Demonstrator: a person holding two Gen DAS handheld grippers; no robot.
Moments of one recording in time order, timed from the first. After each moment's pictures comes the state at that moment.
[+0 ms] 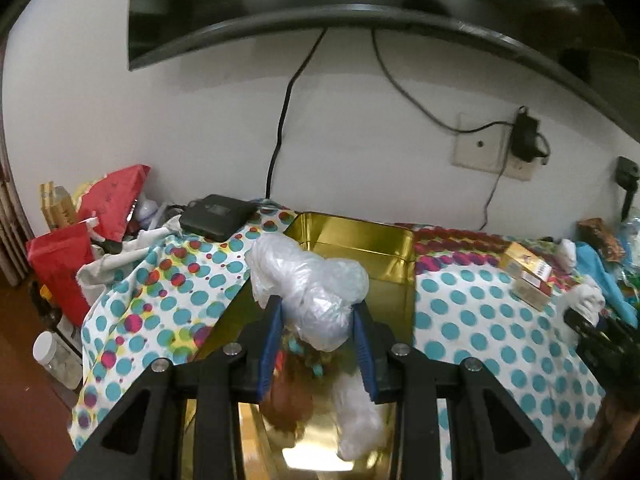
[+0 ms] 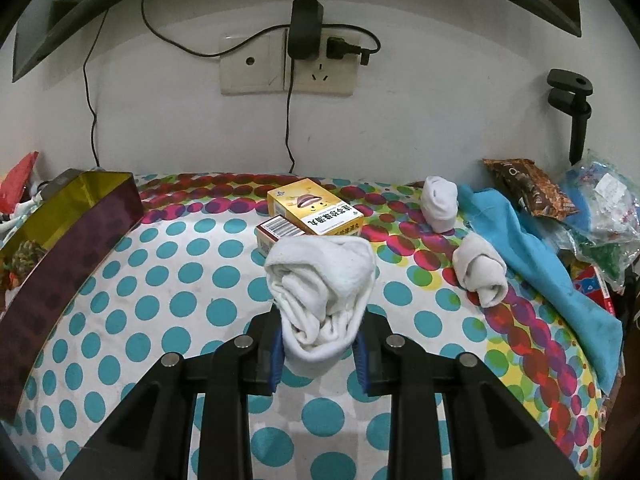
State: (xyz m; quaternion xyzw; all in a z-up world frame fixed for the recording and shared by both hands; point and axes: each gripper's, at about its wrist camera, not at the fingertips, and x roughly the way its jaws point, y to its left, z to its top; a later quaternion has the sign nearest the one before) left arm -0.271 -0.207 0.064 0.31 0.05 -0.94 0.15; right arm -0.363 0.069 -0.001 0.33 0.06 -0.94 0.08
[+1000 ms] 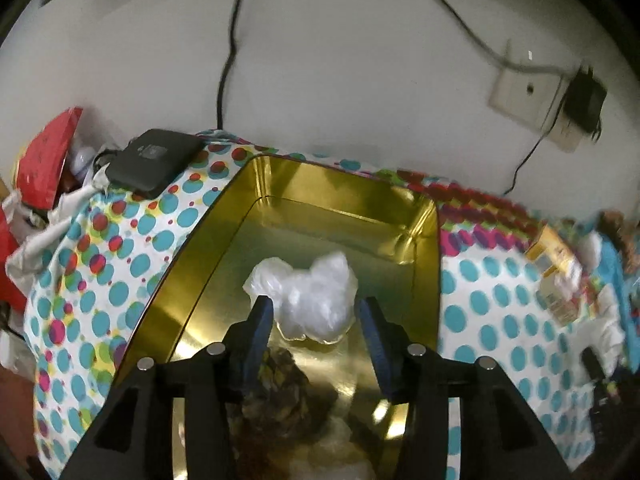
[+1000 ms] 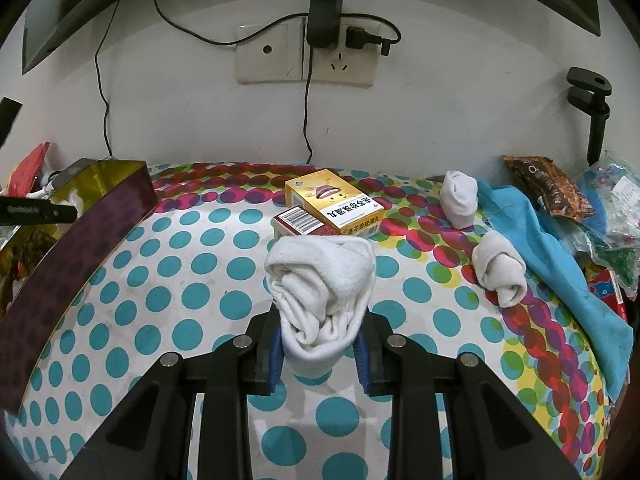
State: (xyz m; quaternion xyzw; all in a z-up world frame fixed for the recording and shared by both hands) left arm -0.375 -0.228 0.019 0.44 0.11 -0.88 0.12; right arm -0.367 0.063 -0.005 0.35 0.06 -0.93 0.11
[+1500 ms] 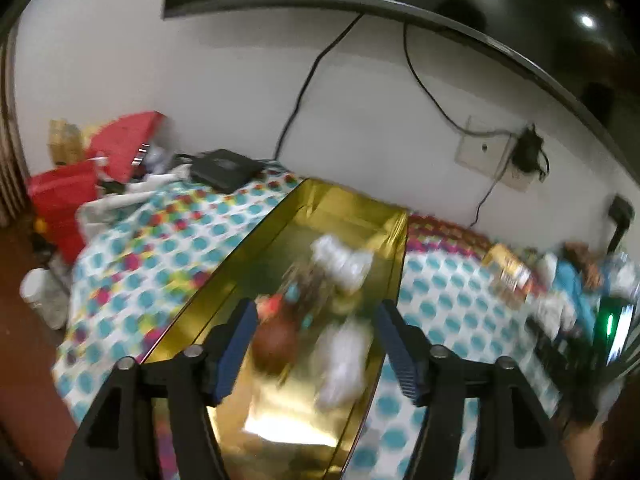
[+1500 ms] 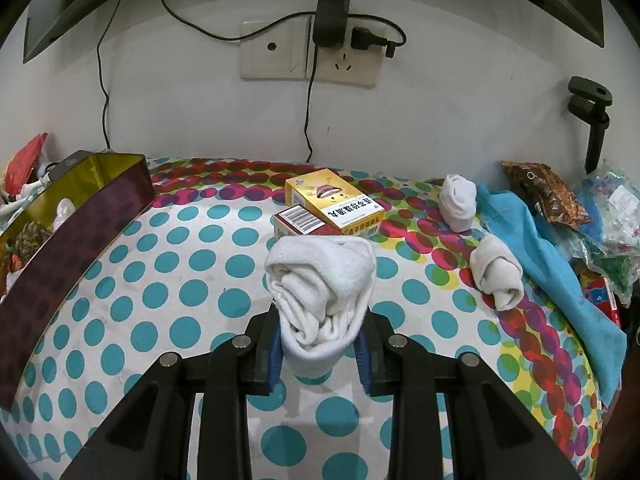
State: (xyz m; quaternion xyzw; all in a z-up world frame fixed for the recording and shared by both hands) left arm -0.220 -0.203 0.064 0.34 0.13 -0.92 0.17; right arm -0.366 0.060 -0.004 0.34 0.08 -0.93 0.10
